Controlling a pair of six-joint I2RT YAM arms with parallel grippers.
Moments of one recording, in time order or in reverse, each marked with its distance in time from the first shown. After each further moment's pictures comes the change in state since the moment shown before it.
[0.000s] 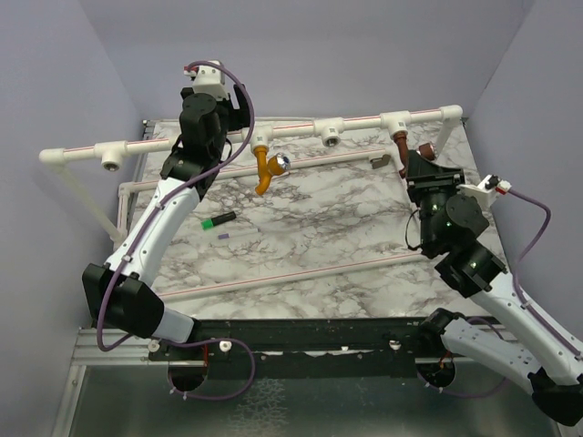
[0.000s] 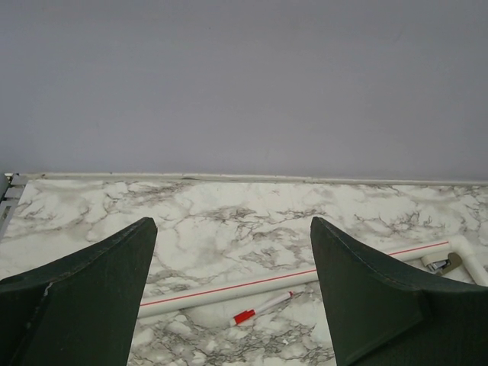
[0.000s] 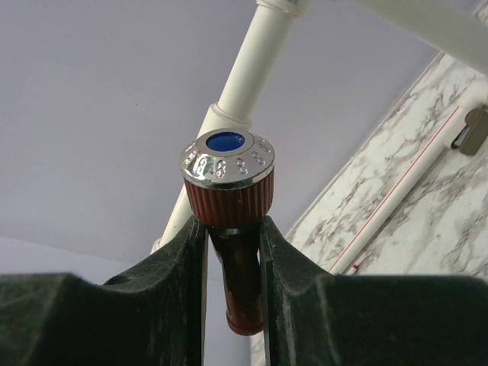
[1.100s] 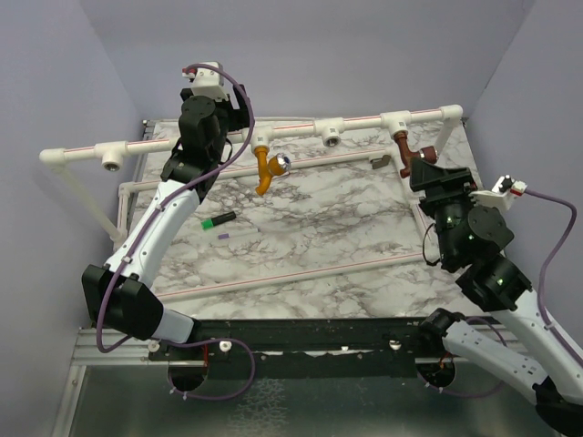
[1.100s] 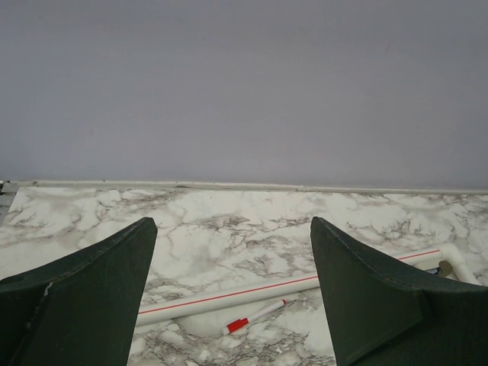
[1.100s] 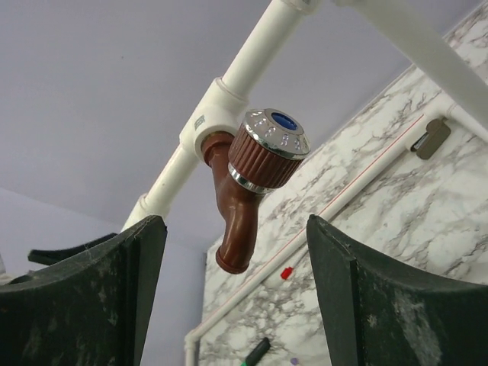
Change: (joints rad) left arm 0.000 -0.014 -0.034 0.058 0.007 -0.009; right arm 0.007 -0.109 0.057 -0.232 -0.056 -0.053
